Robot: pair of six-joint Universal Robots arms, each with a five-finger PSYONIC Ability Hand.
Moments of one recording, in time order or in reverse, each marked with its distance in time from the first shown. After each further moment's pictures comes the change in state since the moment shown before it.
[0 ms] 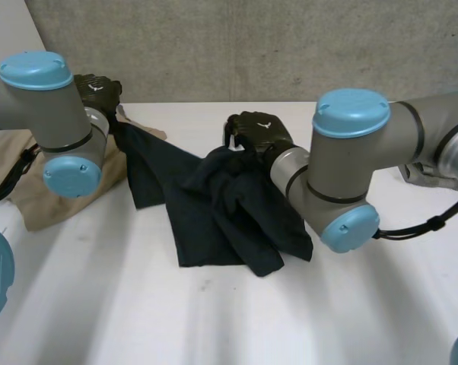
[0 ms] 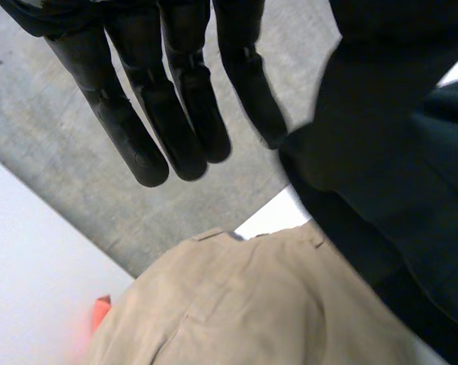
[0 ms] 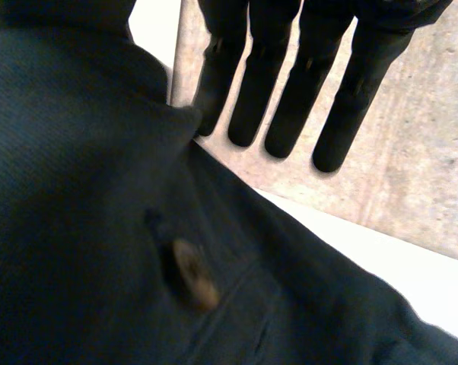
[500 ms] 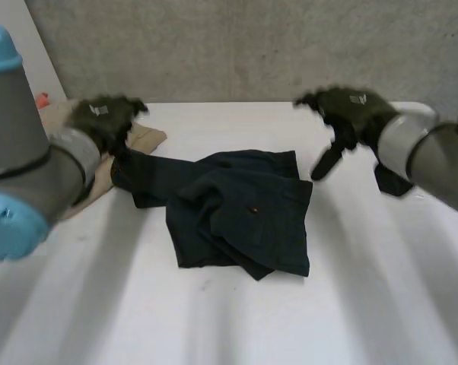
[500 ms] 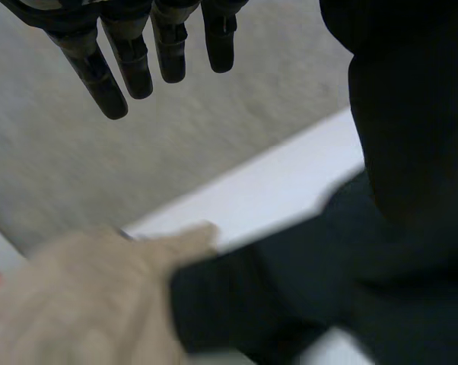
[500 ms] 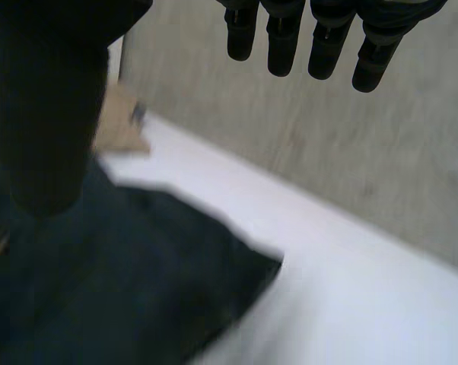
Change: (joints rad) left arm -0.108 0.514 -0.554 -0.174 0.086 -0.288; right arm -0.245 -0.438 0.273 0.340 -0.081 -0.216; left_hand -0.899 -0.894 -0.898 -0.905 -0.880; right_hand -0.671 -0.674 -0.681 -0.706 -0.684
